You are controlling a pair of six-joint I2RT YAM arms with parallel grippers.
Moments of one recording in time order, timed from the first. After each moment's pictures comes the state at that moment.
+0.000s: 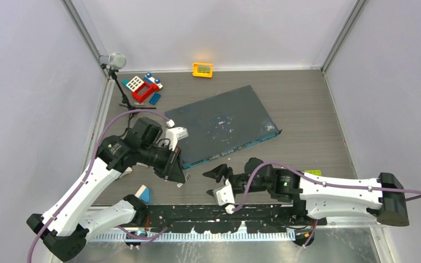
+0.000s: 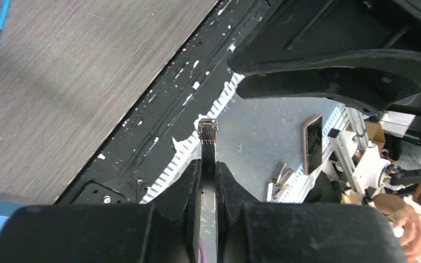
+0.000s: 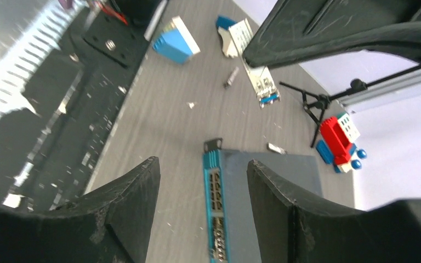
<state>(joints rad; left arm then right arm) -0.65 0.94 1.13 -1.17 0.62 -0.25 1.30 0.93 0.62 0.06 -0.29 -0.74</state>
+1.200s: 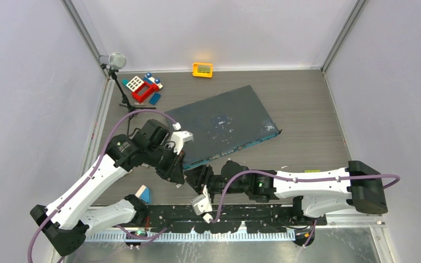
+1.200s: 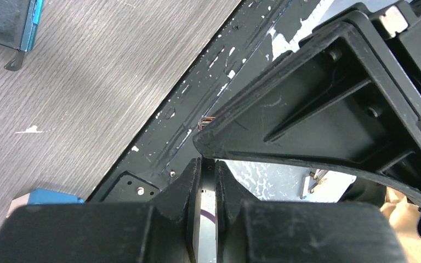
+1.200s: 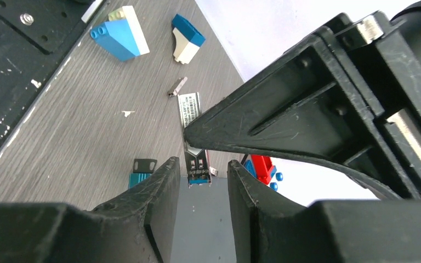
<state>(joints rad) -0.71 0.98 1.10 -1.17 0.49 -0.16 1.38 1.24 0.74 0.26 -0.12 -1.11</state>
